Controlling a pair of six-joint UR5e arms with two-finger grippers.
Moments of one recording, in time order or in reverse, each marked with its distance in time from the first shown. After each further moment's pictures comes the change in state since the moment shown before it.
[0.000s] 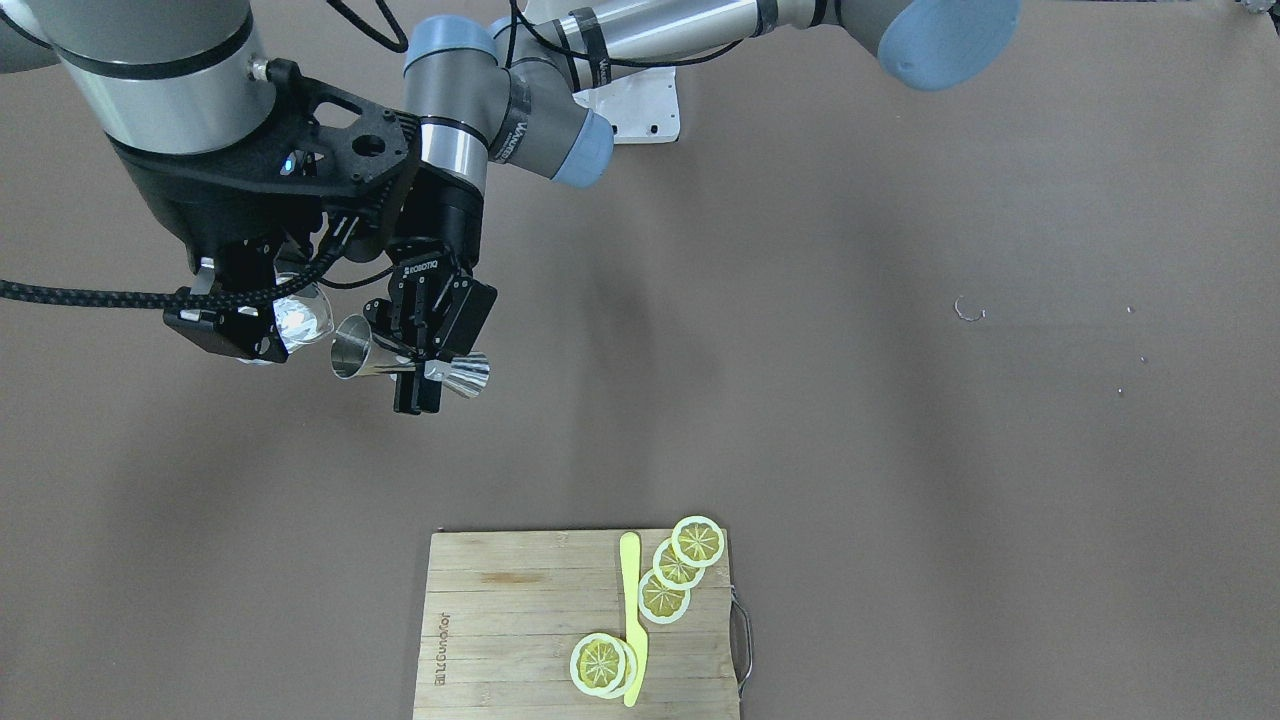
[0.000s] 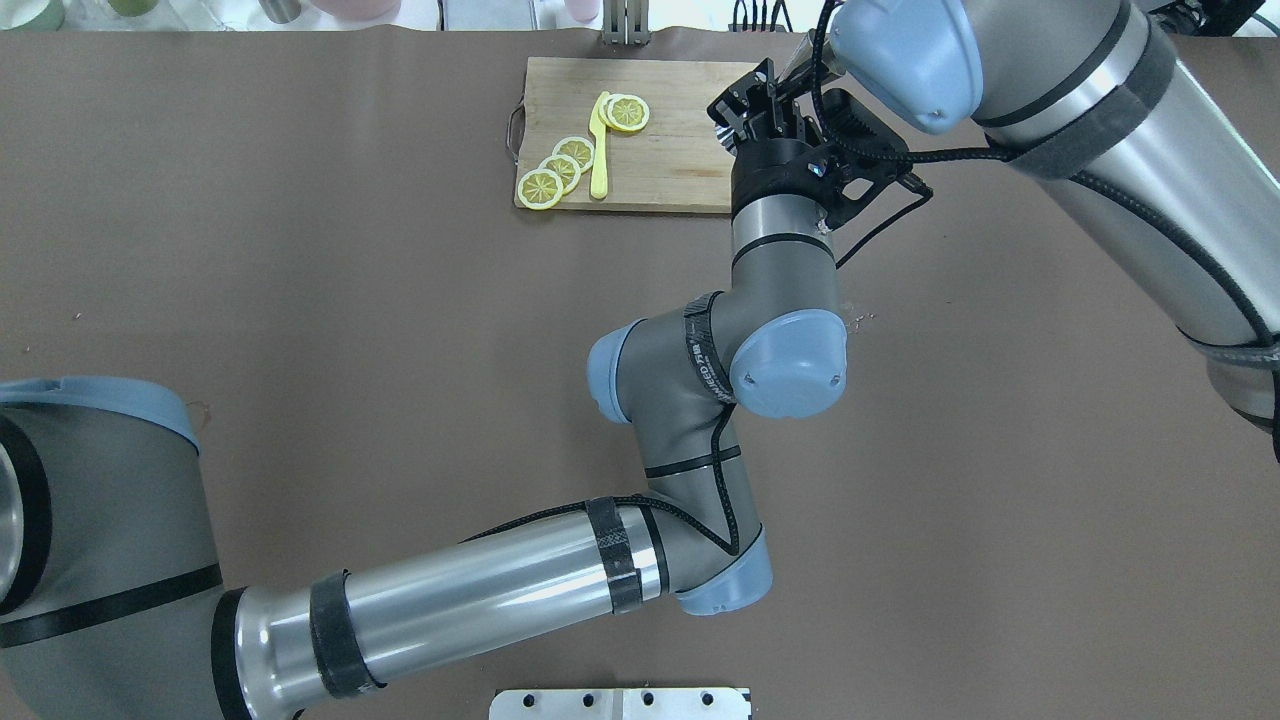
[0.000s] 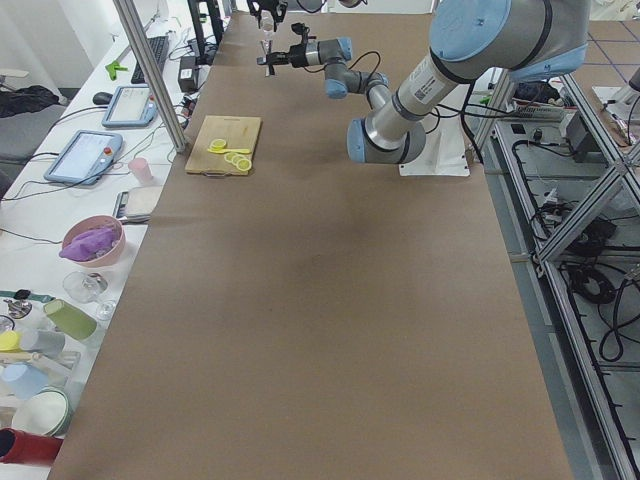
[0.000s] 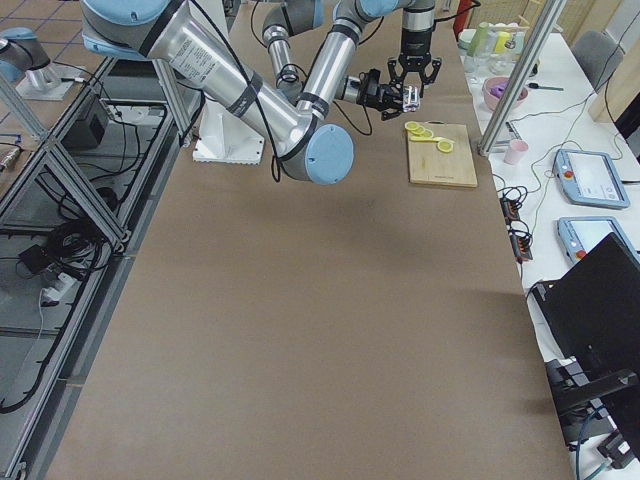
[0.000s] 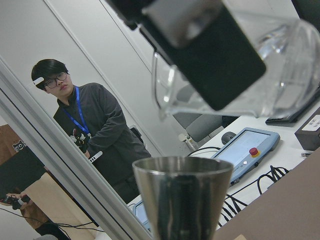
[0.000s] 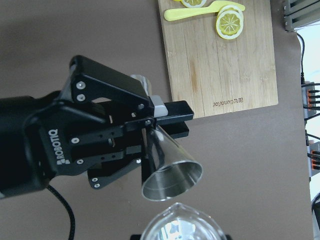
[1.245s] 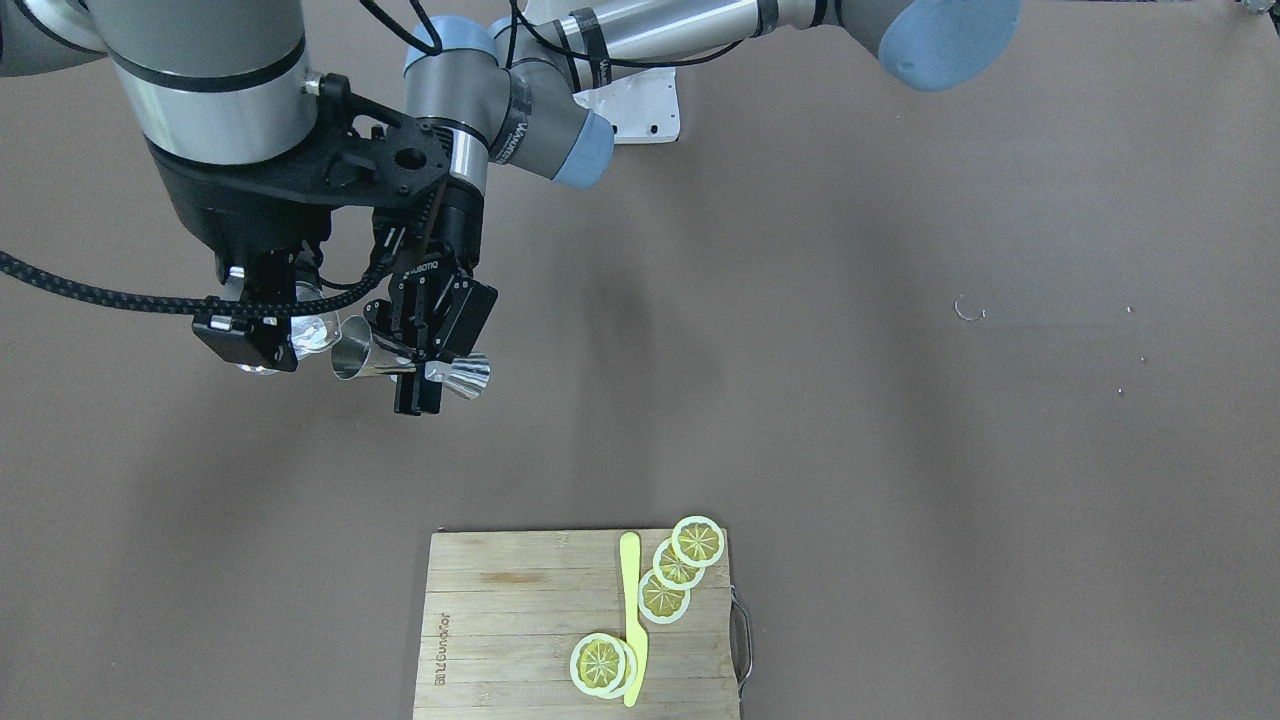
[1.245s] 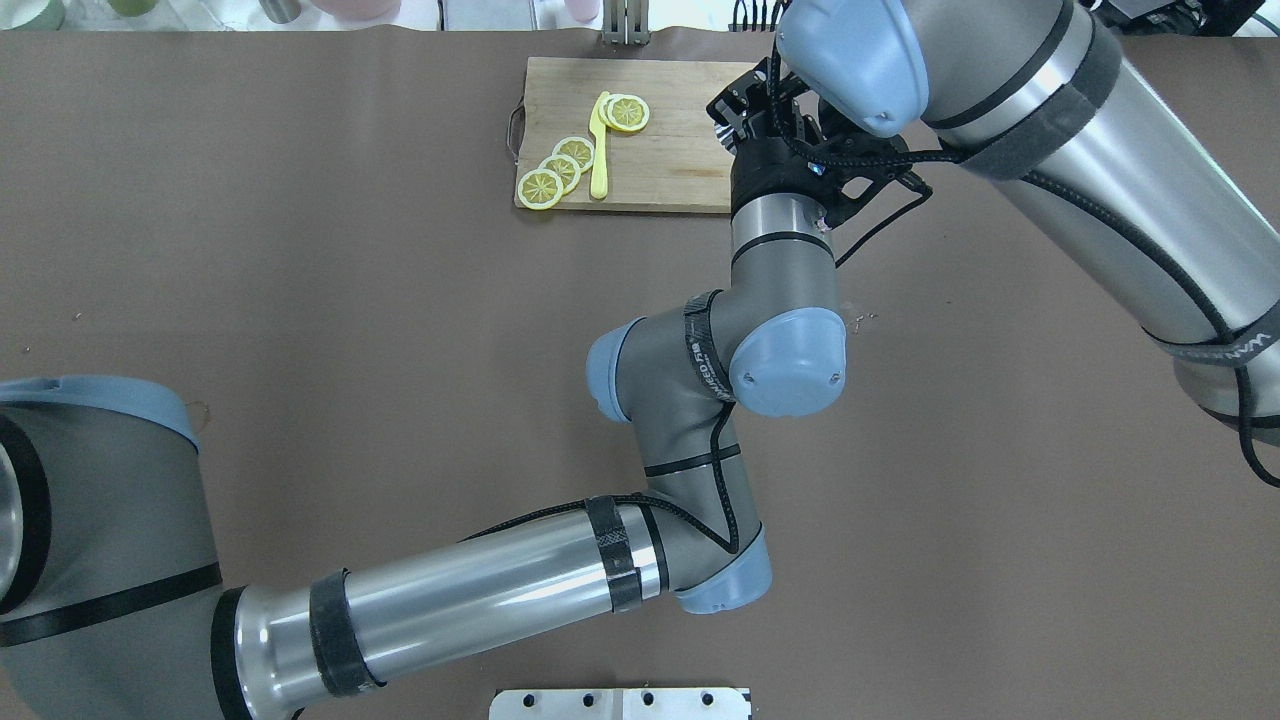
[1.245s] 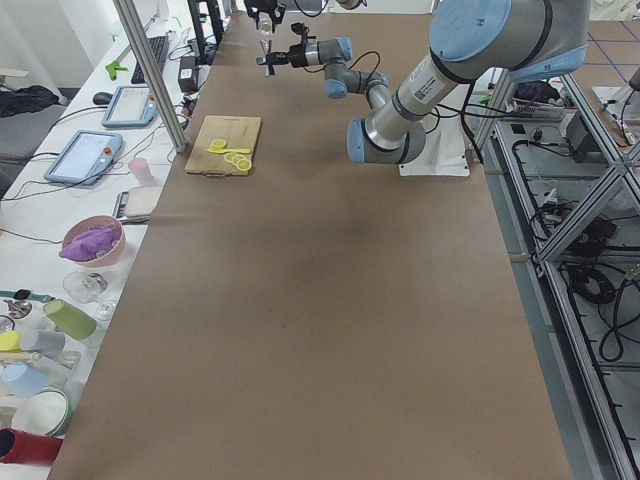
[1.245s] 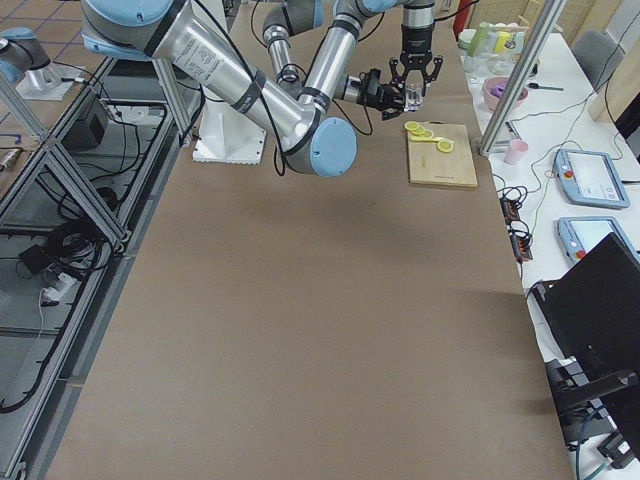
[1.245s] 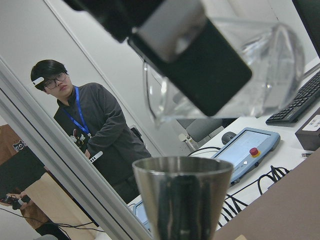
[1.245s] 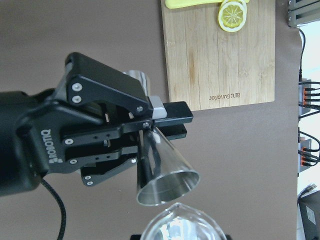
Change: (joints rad) left arm -0.001 0.000 0.000 0.000 -0.001 0.000; right arm -0.027 0.043 -0.039 -0.029 -0.076 -0.040
